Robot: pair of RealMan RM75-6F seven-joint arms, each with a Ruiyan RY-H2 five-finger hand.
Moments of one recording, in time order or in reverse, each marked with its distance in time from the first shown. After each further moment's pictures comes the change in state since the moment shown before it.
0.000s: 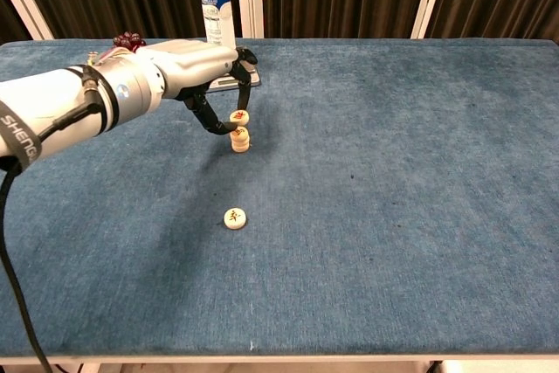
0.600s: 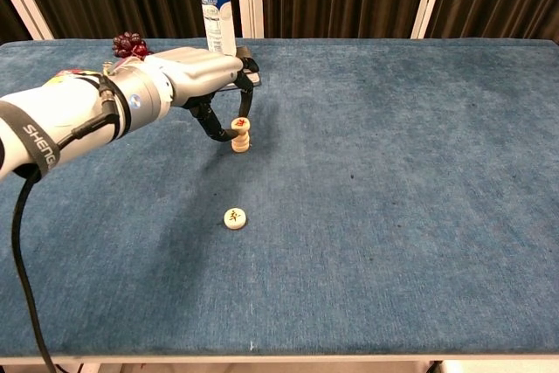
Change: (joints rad) left arm -0.036 -0.030 0.032 0.036 -0.036 0.023 0.029; right arm 0.000 -0.002 0.002 0.004 0.003 -0.001 0.003
